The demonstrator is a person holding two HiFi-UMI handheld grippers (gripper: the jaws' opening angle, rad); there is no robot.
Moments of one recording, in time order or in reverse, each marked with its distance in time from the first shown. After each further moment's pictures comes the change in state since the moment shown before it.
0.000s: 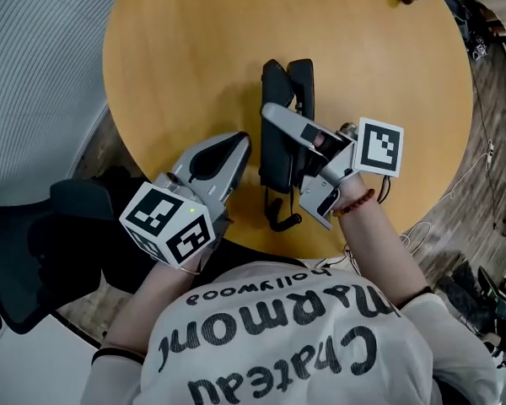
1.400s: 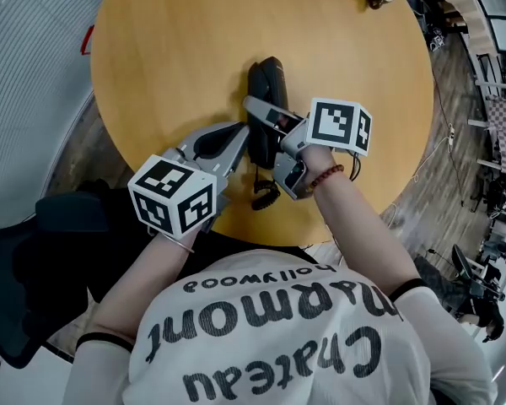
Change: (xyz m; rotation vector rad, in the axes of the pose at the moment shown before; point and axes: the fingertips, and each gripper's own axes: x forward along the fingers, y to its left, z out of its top) left arm 0.022 -0.024 0.000 -0.010 0.073 -0.134; right arm -0.014 -0.033 0.013 -0.176 -0.025 -0.456
